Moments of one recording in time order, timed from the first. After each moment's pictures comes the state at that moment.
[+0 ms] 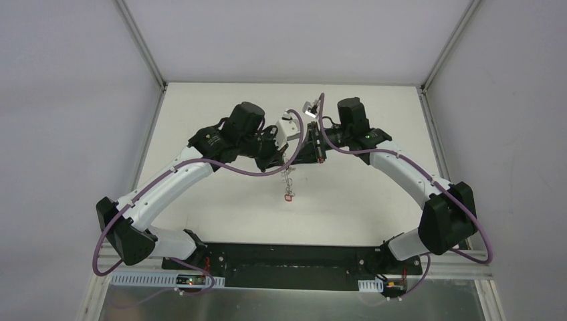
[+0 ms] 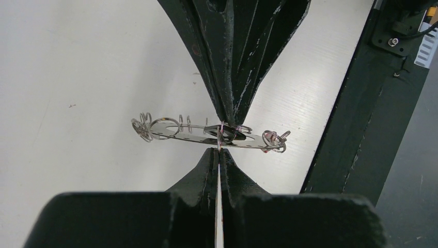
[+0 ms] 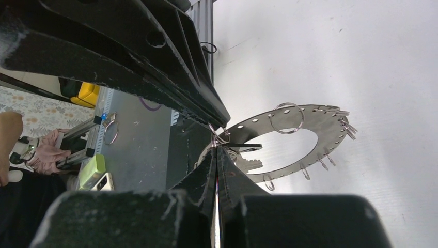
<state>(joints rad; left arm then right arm) -0.75 1.32 1.36 -0.75 0.37 0.27 0.52 1.47 1.15 -0.22 -1.14 0.11</state>
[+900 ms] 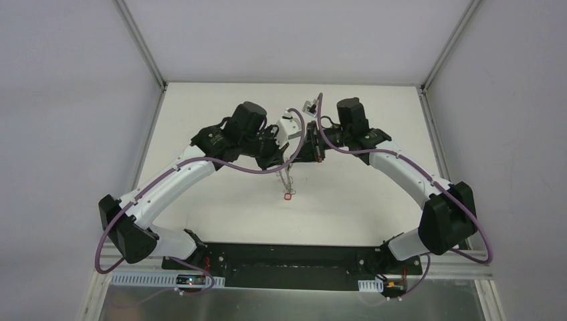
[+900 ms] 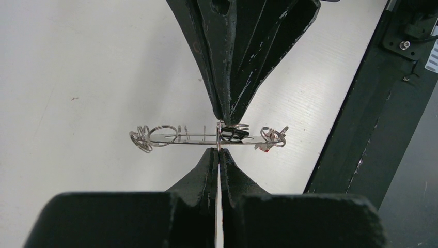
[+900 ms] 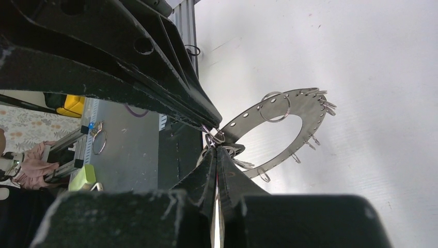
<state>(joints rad) -0.75 1.34 1.36 -0.74 0.33 0.26 0.53 1.47 1.15 -0.23 -1.06 0.12</state>
